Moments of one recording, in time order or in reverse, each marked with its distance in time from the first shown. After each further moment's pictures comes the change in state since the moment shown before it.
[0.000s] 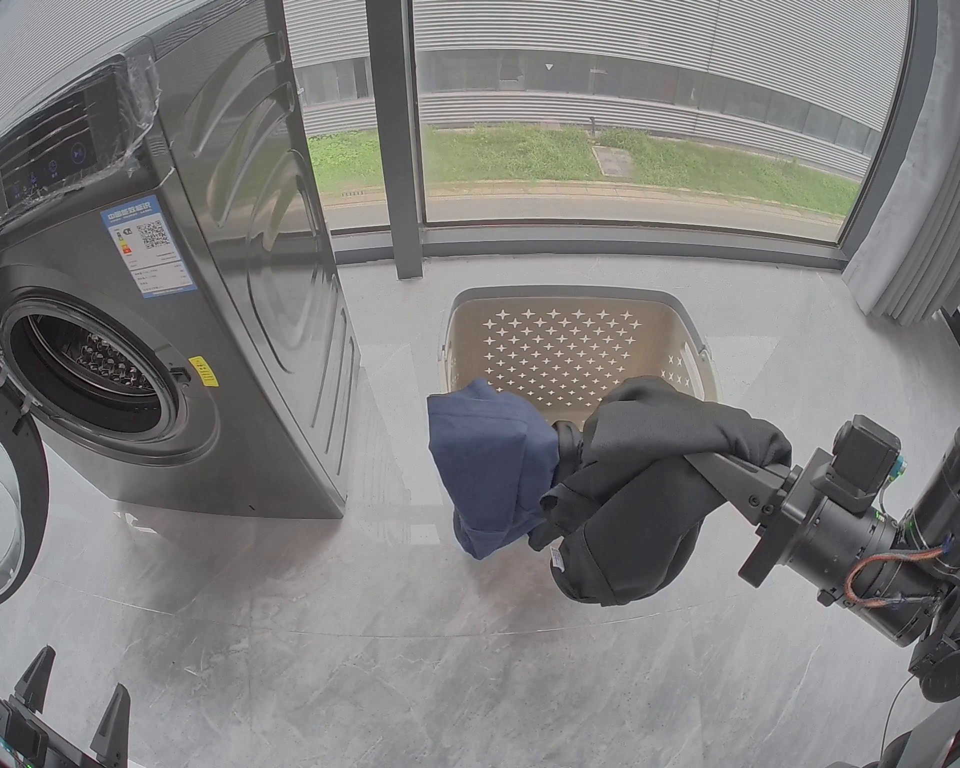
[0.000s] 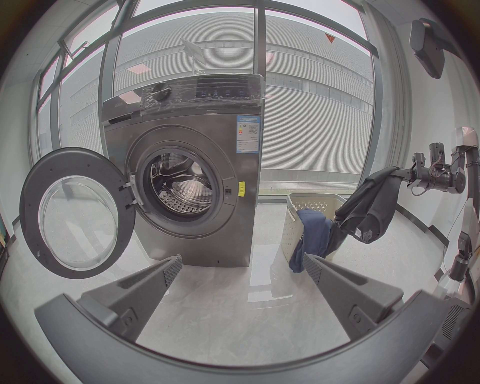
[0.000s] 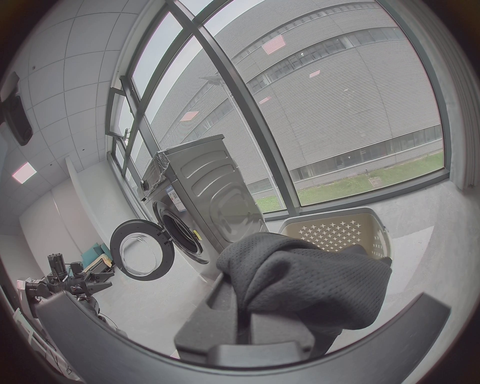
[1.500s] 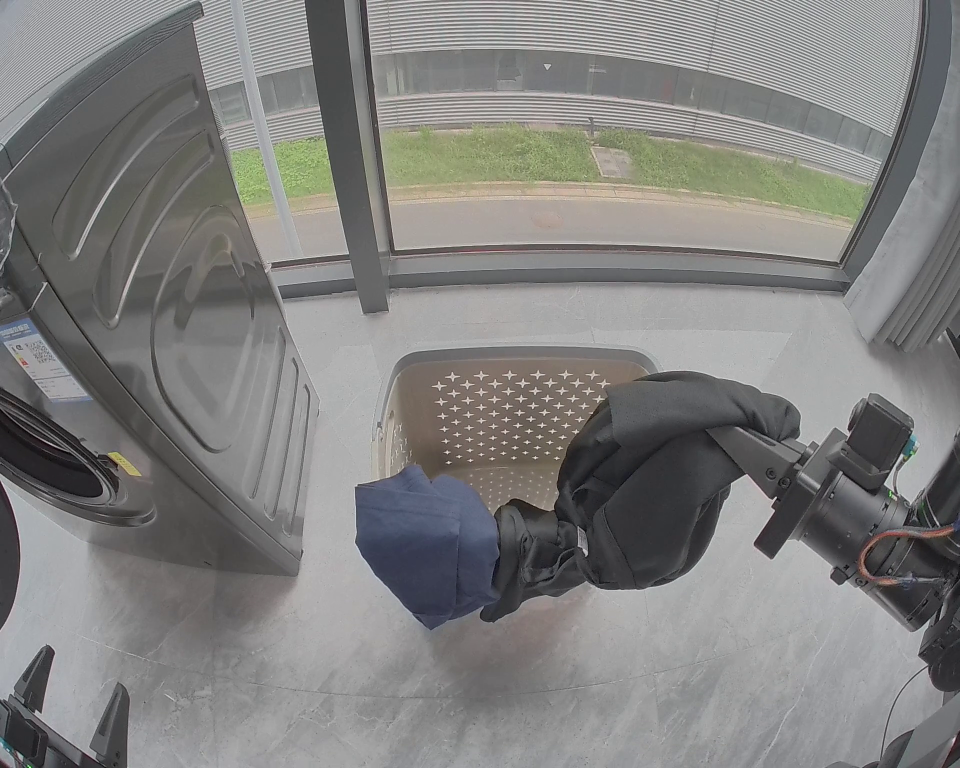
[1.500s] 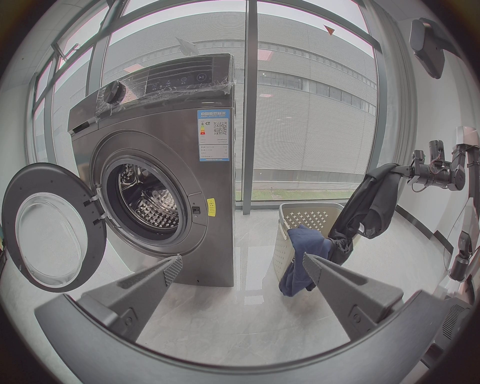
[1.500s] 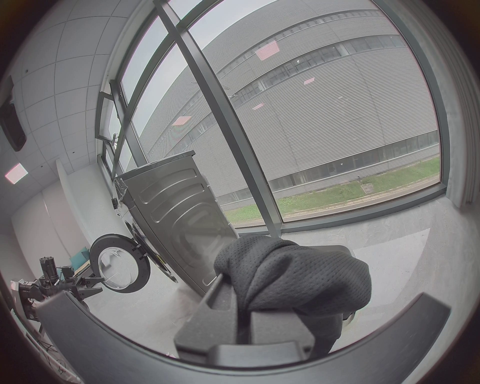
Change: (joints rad) left arm 0.001 0.000 0.000 -0.002 0.002 0.001; right arm -0.039 -0.030 -0.030 0.036 -0.019 -0.014
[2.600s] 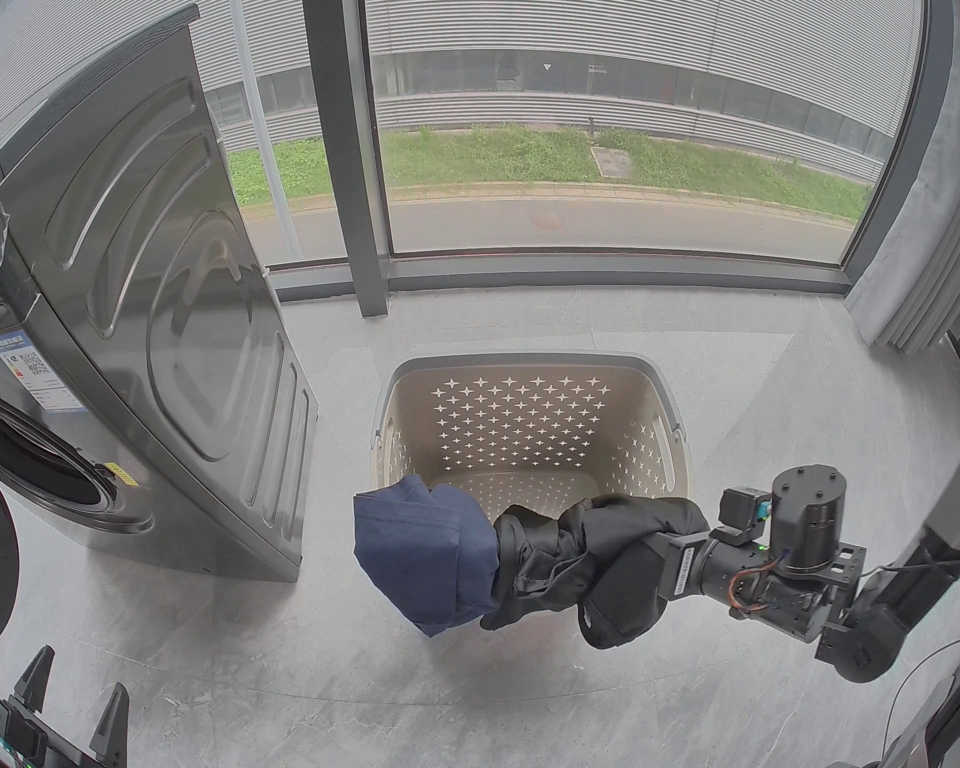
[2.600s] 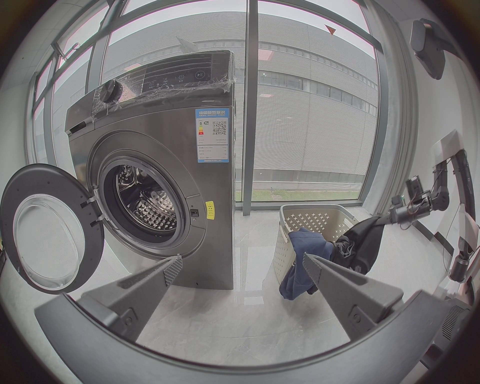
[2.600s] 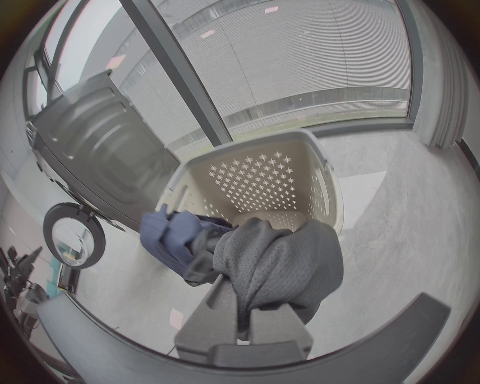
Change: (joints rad) left arm 0.000 0.000 0.000 0.000 0.001 -0.004; right arm -0.116 0.430 -0.040 0.111 -0.052 0.156
